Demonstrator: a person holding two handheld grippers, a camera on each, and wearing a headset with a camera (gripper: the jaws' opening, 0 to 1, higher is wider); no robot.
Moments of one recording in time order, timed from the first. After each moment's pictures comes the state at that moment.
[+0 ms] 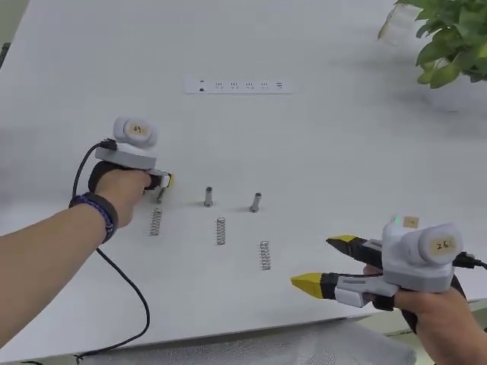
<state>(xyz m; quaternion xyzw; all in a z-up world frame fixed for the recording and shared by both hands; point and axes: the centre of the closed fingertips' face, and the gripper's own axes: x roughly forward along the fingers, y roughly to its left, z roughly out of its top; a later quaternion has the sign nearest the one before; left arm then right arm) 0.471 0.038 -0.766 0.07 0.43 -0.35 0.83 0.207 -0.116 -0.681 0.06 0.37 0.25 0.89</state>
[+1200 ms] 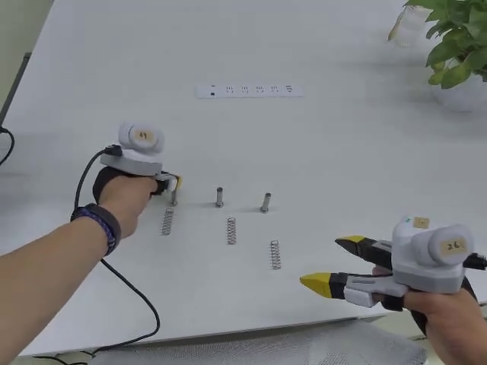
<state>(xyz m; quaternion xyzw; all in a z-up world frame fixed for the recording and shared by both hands) 0.454 0.048 -0.741 0.09 0.40 -0.35 0.84 0.203 -0.114 -0.680 0.07 0.35 0.25 0.90</state>
